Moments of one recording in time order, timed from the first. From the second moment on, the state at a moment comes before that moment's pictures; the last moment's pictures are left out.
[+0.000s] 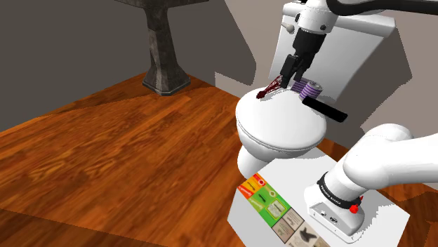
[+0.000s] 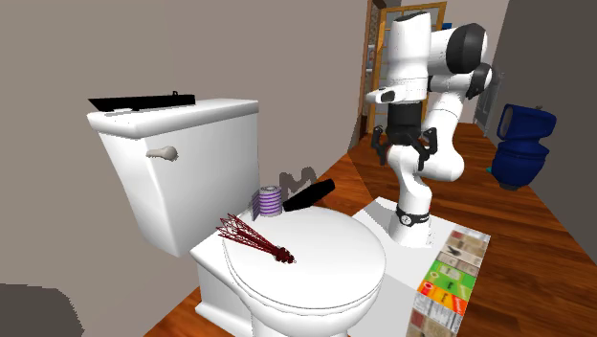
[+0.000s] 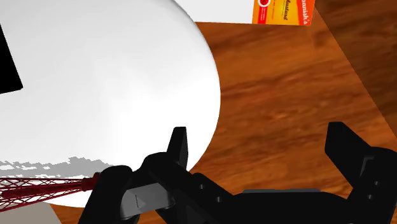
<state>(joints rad) -0.01 -0.78 0.04 -2.42 0.11 1.62 -0.08</state>
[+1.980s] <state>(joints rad) -0.14 -0.18 -0.55 -2.23 0.05 2.06 -0.81</state>
